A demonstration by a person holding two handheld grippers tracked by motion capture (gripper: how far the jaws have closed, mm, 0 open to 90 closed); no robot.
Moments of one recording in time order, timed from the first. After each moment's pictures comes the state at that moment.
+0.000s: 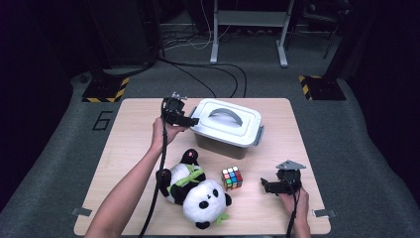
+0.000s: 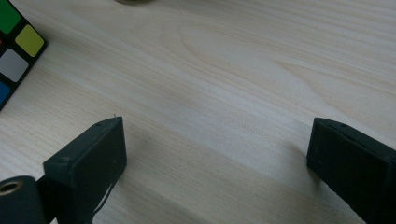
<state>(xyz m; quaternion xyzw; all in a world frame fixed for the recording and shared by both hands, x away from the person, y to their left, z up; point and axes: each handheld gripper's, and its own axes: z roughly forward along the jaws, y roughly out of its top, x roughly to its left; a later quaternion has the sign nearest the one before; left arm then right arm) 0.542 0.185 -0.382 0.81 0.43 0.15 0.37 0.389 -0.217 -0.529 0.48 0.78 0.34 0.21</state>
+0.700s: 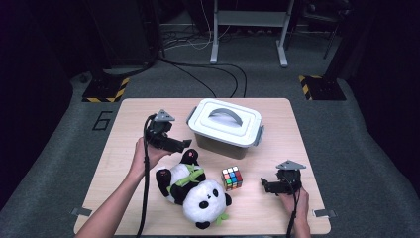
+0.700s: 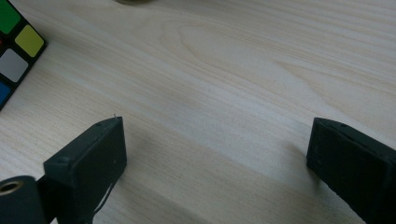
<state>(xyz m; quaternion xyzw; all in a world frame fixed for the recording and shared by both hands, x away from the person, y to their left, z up) 0.437 0.206 -0.364 0.83 0.37 0.16 0.40 0.389 -0.217 -0.529 0.48 0.78 0.34 0.21</state>
